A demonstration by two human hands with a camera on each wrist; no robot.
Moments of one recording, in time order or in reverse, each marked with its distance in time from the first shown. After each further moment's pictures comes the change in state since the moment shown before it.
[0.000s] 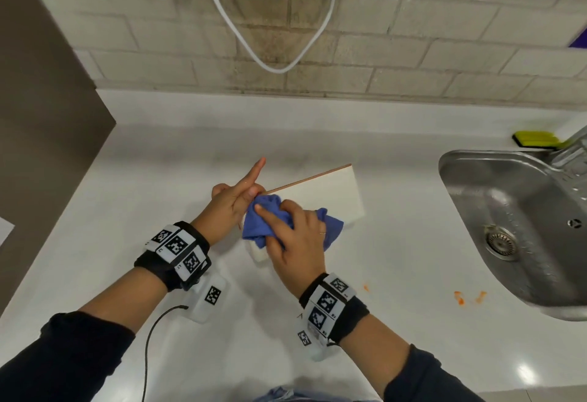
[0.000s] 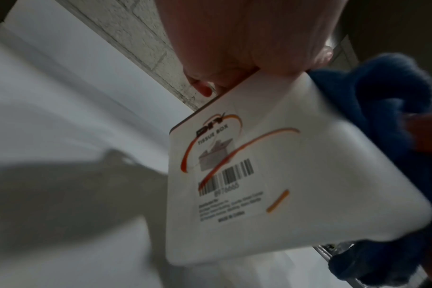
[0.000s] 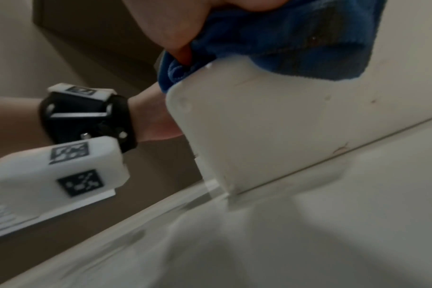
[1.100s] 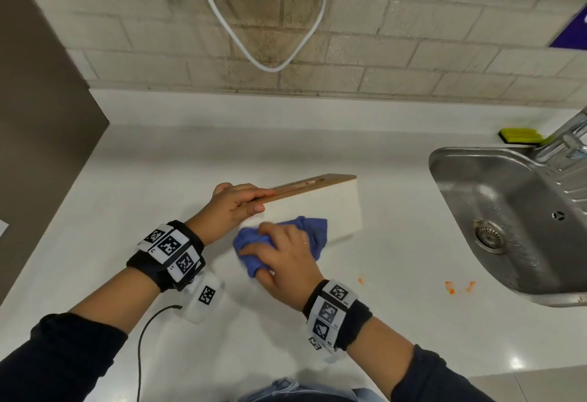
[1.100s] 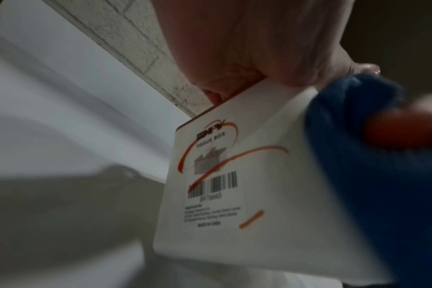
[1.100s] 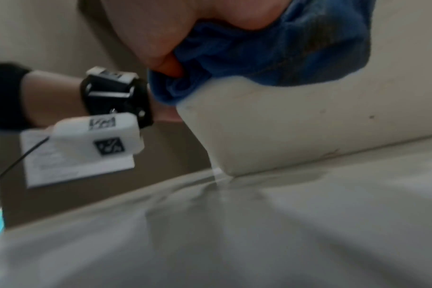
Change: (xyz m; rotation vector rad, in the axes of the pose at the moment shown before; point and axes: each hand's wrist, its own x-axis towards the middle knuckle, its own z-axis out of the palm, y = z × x) left_hand -0.006 0.010 0.000 0.074 -0.089 0.167; right_hand -0.026 -0.002 -0.008 0.054 -0.206 -0.269
